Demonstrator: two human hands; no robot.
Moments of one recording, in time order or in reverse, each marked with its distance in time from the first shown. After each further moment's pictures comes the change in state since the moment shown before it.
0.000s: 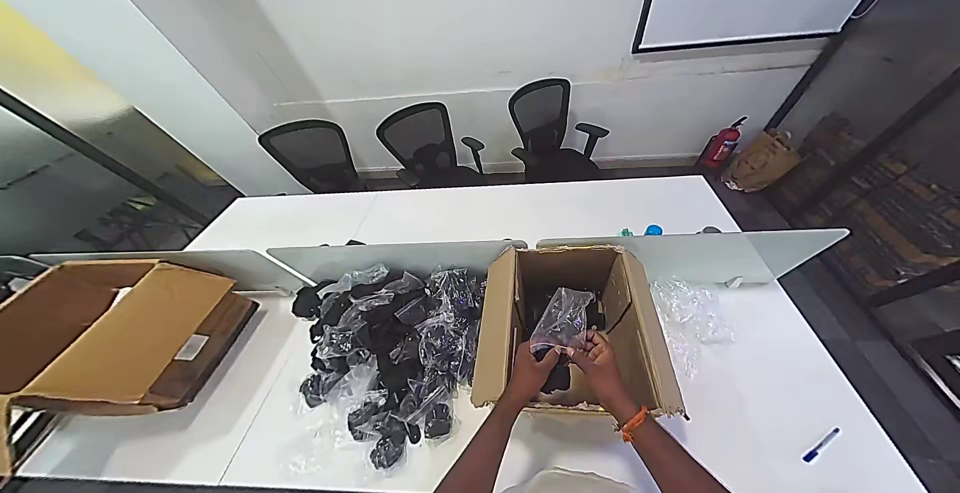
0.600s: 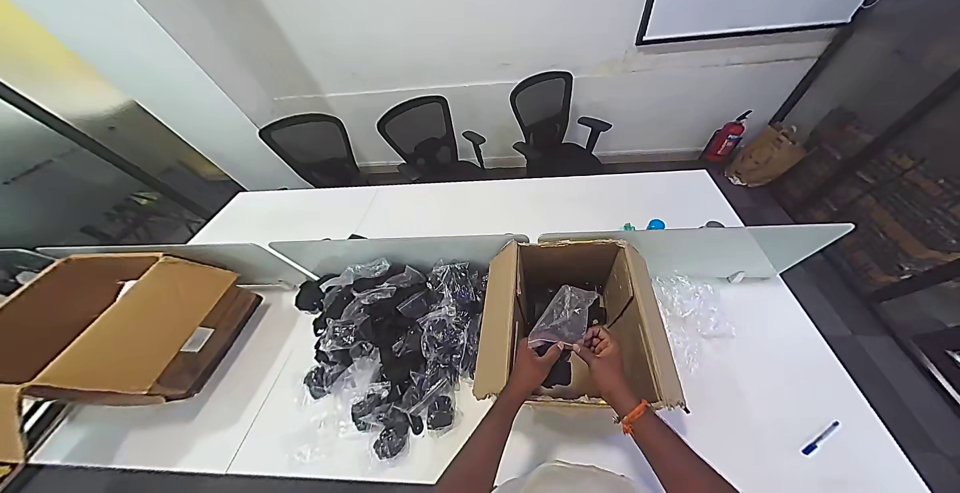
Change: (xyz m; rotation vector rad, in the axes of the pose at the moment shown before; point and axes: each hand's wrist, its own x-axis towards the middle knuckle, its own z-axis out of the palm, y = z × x) left_hand -0.001 -0.006 0.000 0.001 0.012 0.022; right_hand 0.002 0.009 -0.008 -0.147 0.090 -0.081
